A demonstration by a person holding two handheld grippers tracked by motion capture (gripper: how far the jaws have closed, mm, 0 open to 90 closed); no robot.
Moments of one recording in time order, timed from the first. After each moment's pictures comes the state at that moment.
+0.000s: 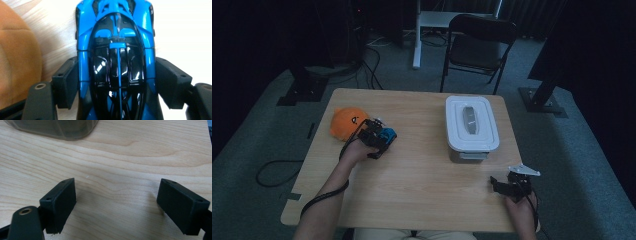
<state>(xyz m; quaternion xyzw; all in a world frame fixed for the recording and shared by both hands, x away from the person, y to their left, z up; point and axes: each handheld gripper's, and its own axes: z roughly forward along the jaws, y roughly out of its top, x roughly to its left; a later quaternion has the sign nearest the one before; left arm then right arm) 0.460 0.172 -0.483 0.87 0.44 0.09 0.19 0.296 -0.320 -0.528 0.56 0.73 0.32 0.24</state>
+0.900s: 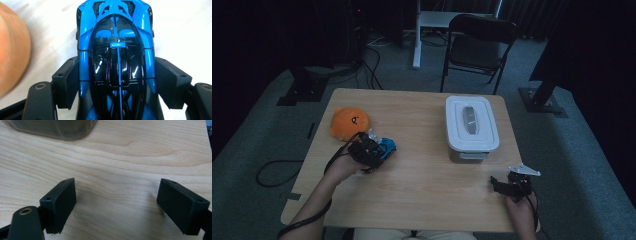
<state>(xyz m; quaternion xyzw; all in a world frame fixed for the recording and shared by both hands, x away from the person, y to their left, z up) 0.374 0.184 -0.454 0.90 0.36 0.14 0.21 0.297 -0.320 -0.528 0.56 0.73 0.32 0.24</state>
